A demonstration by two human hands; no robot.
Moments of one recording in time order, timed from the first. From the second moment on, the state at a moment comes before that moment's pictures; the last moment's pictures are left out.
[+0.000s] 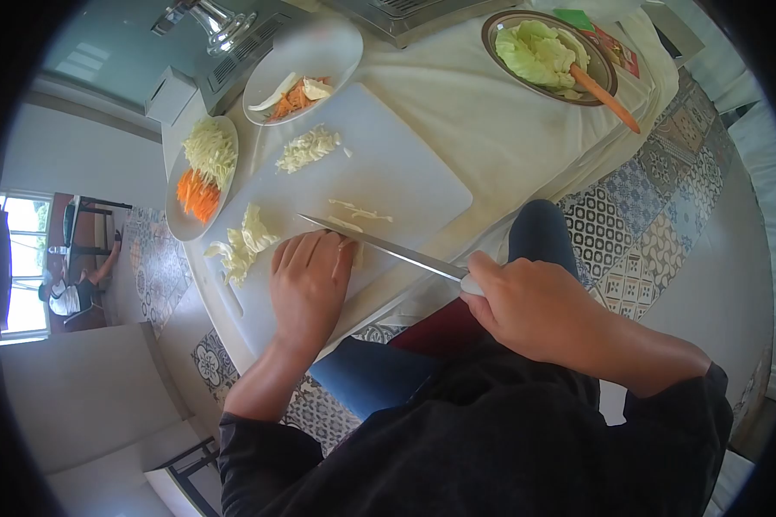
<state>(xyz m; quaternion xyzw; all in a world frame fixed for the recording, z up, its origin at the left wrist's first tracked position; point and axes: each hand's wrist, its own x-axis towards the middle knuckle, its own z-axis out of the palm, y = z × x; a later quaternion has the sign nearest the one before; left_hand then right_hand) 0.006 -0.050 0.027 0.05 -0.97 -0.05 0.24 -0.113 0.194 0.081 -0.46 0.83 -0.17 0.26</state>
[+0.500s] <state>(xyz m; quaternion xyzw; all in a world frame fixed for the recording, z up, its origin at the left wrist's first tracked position) 0.007 -0.049 0.023 0.05 -0.96 -0.04 0.26 -0.116 0.193 0.090 -0.43 0.82 -0.17 0.33</state>
